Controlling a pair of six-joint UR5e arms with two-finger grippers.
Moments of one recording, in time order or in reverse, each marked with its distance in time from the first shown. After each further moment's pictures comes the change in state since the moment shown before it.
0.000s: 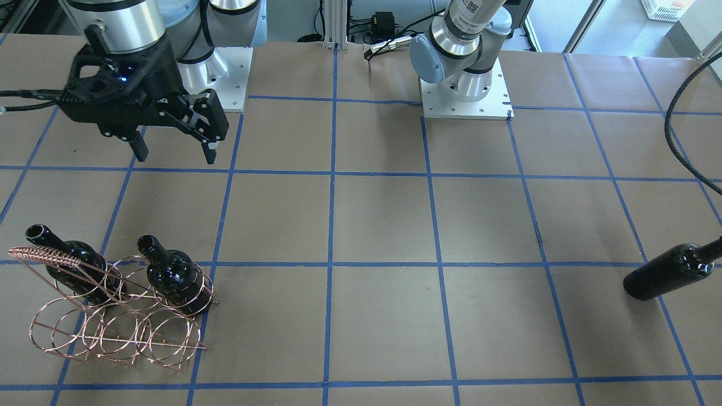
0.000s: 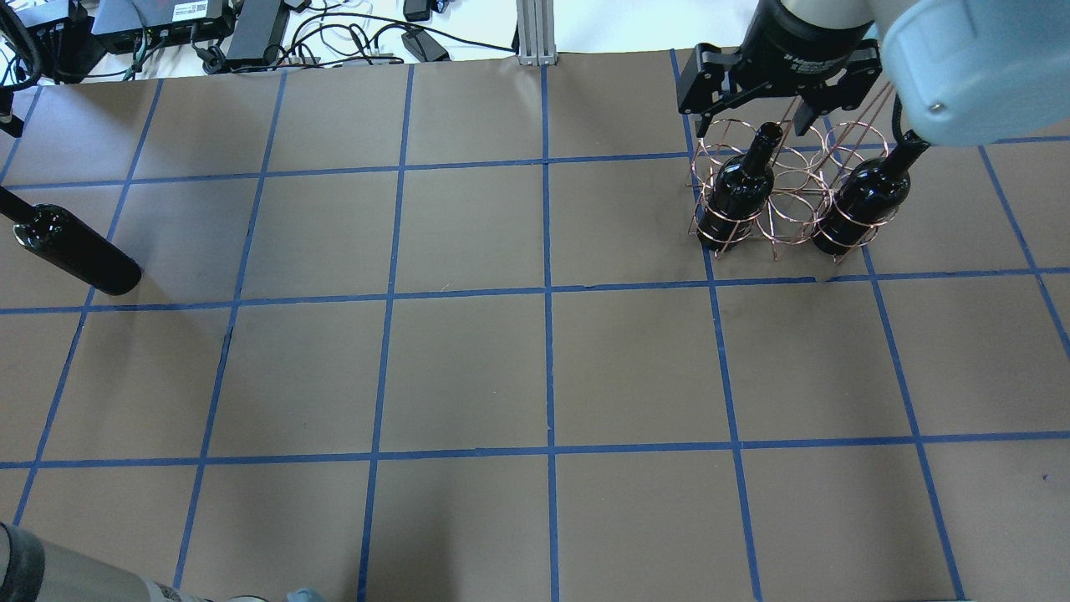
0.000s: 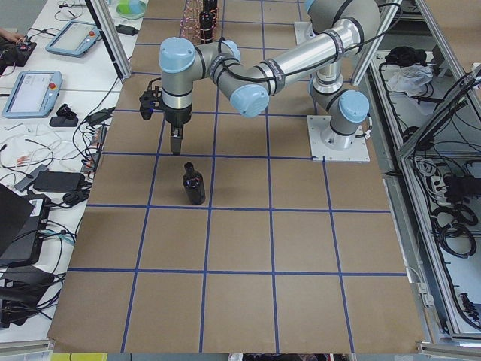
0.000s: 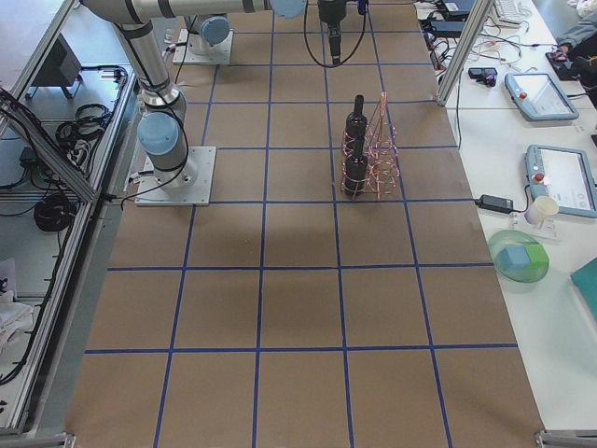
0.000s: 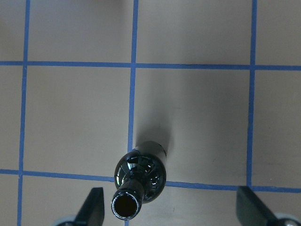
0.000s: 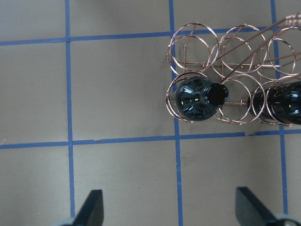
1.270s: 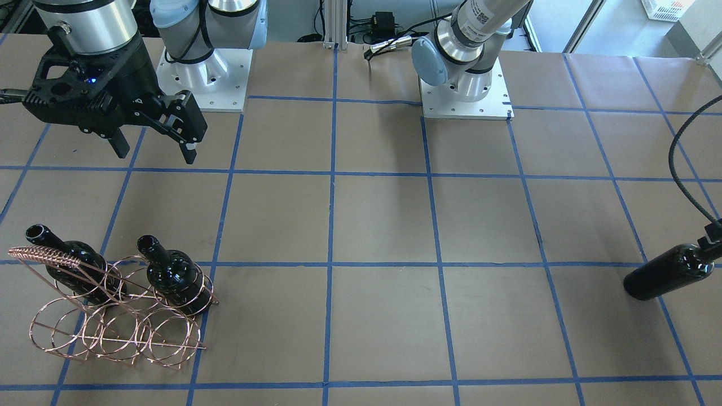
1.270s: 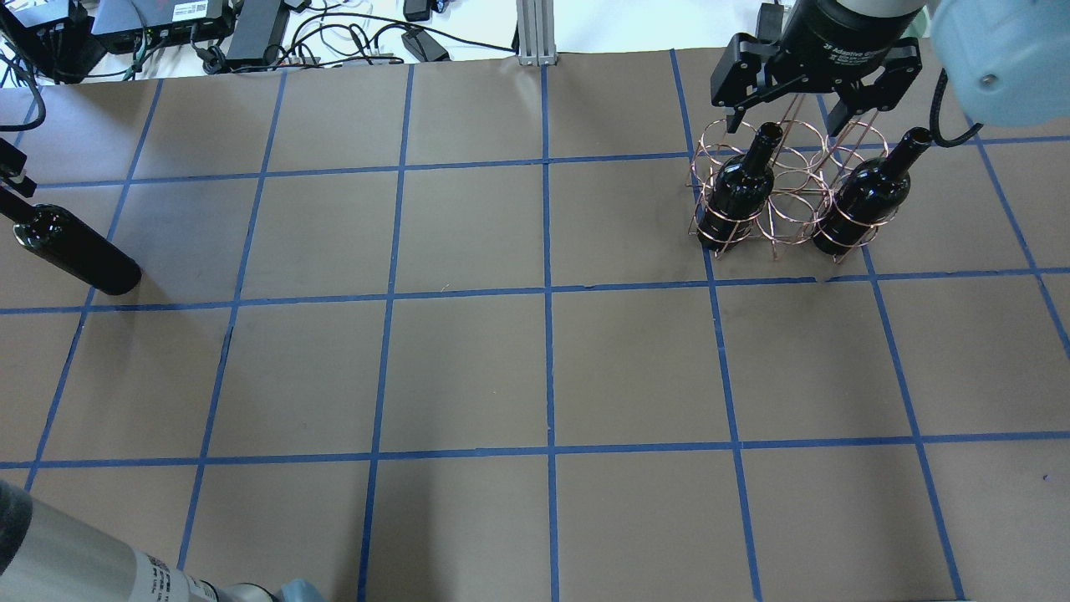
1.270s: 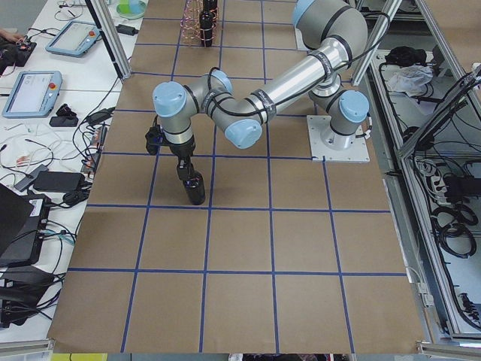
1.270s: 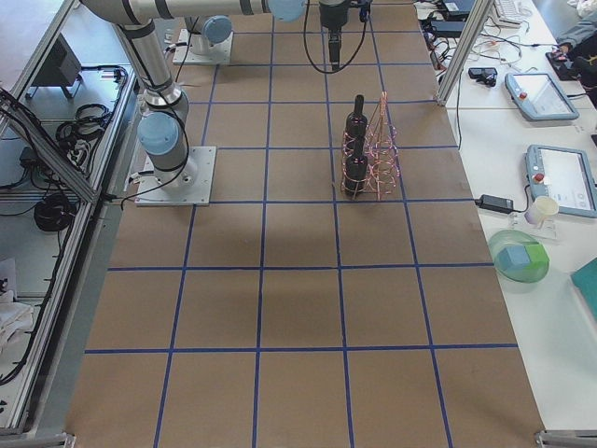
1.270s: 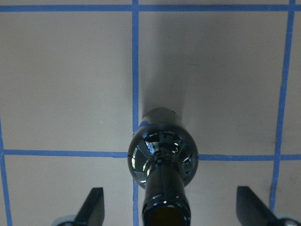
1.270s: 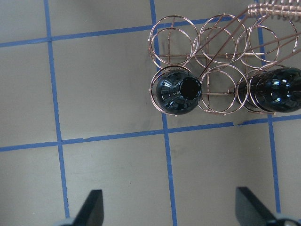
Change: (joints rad) left arm 0.046 -0.101 0.001 -0.078 0.047 0.068; right arm -0.030 -0.004 0.002 0.043 0.002 0.010
